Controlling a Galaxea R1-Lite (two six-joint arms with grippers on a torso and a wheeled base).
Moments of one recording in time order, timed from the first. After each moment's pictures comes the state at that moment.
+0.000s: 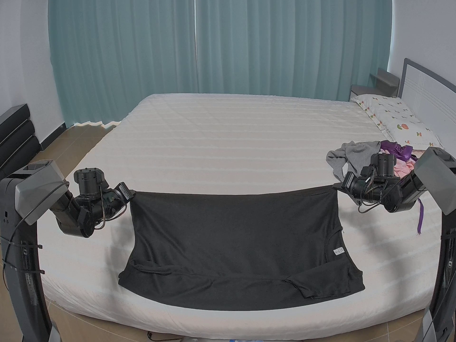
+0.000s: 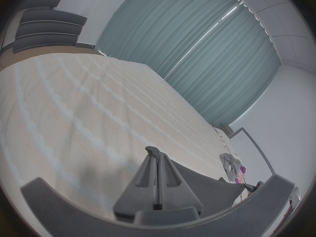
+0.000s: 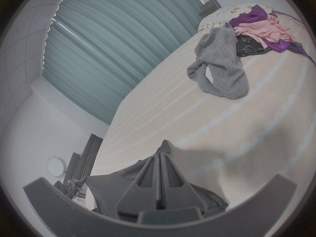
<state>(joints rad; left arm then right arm) 0.05 2.38 -1.05 -0.93 -0.26 -0.65 -0.03 2.37 -1.25 -0.63 0.41 0.62</state>
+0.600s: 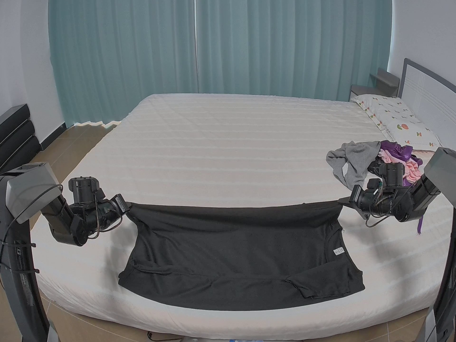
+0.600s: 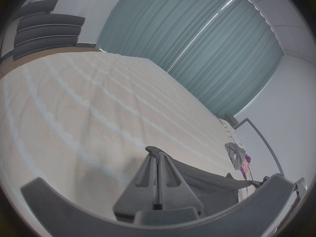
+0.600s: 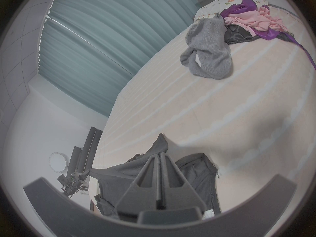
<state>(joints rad) 0.07 2.32 -0.90 -0.93 -0.27 -0.57 -0.05 2.26 -1.02 -0.64 0.47 0.59</state>
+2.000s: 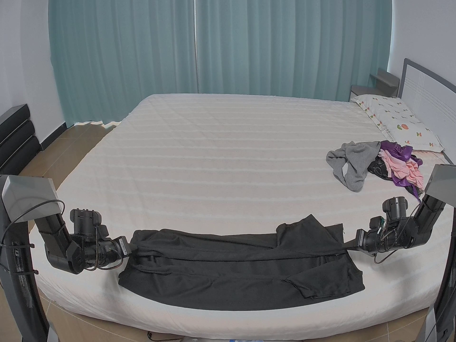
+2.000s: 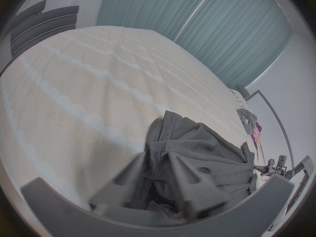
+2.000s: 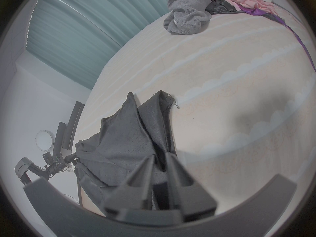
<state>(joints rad) 0.04 2.28 -0.57 -0.94 -0.28 -0.43 -0.09 2.28 -0.72 -0.64 0.48 0.32</state>
